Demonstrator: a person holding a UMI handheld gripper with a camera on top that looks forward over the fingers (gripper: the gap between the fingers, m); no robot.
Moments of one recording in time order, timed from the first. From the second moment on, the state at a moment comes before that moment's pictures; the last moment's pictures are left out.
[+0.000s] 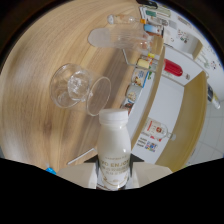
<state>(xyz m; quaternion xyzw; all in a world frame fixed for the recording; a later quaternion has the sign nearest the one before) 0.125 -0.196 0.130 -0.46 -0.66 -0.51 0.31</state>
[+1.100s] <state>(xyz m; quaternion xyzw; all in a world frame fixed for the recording) 0.143 -0.208 0.052 -0.84 -0.02 0.03 0.54</state>
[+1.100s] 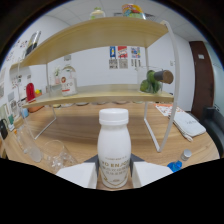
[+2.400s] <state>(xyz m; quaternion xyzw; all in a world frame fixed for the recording) 0.012 -0.330 0.130 -0.90 -0.02 -0.02 0.43</state>
